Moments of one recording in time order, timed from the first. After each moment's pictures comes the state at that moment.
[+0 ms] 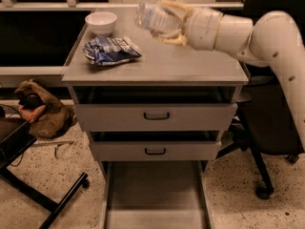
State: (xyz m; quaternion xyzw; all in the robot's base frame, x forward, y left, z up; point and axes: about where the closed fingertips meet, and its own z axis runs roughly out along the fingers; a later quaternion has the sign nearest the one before) arm 0.658 -0.038 1.004 -0.62 0.34 0.03 0.71
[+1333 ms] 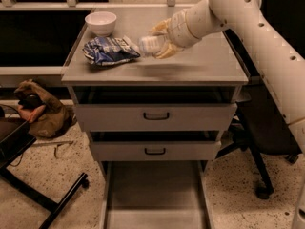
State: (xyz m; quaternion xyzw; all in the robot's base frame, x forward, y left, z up) arm 0.729 -0.032 0.906 -0.77 0.46 -0.04 0.44
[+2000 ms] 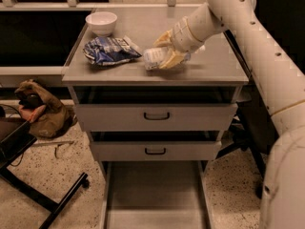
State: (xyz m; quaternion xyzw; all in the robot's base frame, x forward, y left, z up) arm 0.725 -0.041 0.866 -0.78 0.50 0.05 0.37
